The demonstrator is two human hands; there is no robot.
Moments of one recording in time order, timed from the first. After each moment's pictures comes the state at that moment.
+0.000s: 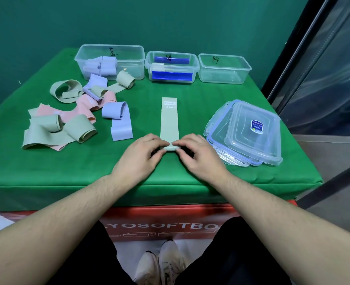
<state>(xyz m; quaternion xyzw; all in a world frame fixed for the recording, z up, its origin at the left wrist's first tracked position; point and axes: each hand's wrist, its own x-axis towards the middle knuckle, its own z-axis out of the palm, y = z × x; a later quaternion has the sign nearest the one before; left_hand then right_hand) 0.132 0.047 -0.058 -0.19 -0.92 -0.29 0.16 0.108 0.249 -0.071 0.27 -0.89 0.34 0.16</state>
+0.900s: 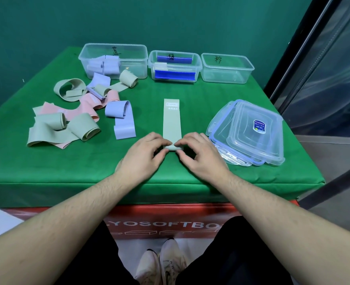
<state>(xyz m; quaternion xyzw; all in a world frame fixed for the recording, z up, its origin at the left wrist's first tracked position) 0.133 0.048 -0.061 -0.18 -0.92 -0.29 0.16 0.112 0.248 -0.067 0.27 -0.90 0.30 0.18</state>
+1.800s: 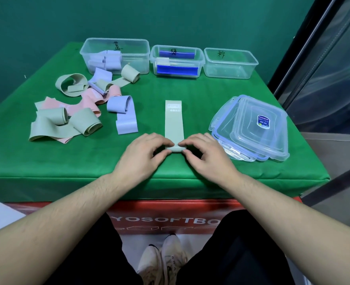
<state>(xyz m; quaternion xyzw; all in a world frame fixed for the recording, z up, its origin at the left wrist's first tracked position) 0.147 0.042 -0.056 -0.20 -0.92 -0.28 0.17 0.125 0.255 -0.066 0.28 -0.88 0.34 0.16</state>
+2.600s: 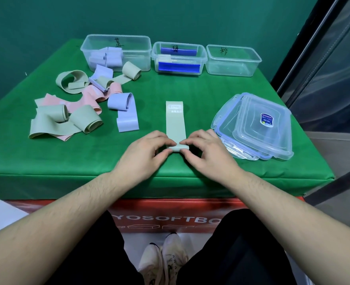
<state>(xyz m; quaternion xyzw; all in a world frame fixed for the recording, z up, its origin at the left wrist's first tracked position) 0.150 0.044 -0.053 -0.20 -0.92 -0.31 0.15 0.124 0.253 -0.063 0.28 -0.90 0.29 0.15</state>
